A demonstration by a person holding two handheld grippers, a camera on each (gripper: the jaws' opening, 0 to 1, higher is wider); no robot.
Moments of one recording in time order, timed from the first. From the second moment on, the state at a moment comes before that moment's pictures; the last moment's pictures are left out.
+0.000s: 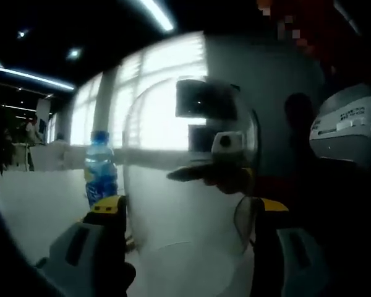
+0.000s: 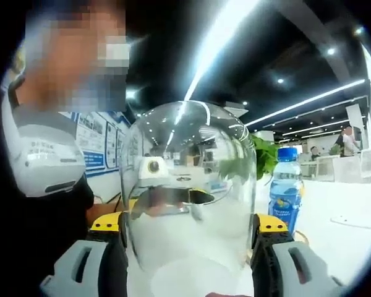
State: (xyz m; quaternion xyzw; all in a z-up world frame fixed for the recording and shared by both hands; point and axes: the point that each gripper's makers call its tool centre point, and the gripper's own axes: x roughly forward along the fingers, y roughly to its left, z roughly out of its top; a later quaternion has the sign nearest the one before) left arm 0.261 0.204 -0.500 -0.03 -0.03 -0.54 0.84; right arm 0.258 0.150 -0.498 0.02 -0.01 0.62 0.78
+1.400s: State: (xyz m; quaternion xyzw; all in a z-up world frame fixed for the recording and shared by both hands) left arm 0.268 0.188 -0.504 -0.05 0.04 -0.59 0.81; right arm 0.264 0.165 -0.500 0.03 0.02 0.65 0.76
